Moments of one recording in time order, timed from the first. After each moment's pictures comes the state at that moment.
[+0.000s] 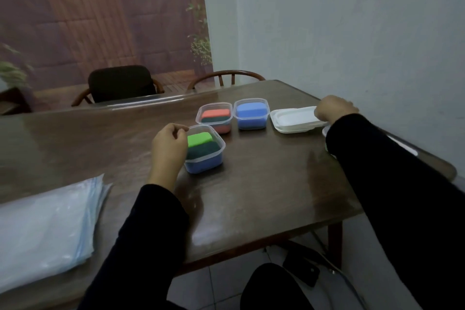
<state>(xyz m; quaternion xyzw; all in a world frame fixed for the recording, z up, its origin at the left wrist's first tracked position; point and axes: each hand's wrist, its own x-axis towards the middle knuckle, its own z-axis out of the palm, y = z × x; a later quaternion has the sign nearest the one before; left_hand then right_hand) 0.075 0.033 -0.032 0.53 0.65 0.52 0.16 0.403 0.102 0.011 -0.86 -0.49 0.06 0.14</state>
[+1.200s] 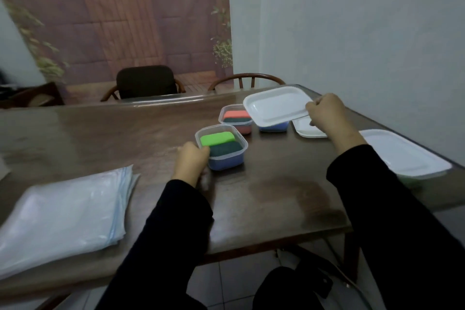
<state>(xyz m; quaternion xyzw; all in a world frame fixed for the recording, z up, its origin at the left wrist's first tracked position) 0.057 0.034 -0.053 0.49 0.75 0.38 0.22 0.333 0.076 0.013 -0.69 -0.57 0.14 0.42</state>
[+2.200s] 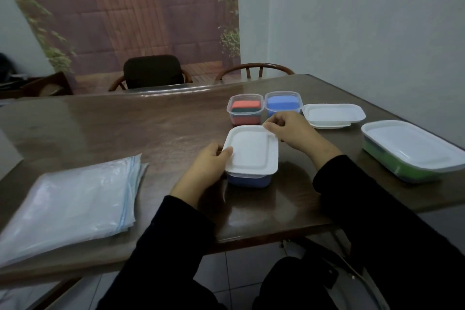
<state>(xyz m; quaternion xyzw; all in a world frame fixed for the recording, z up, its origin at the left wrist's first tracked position) 0.074 -0.019 -0.053 0.55 0.64 0.38 0.37 0.262 0.049 -0.024 -0.59 -0.71 0.22 0.30</state>
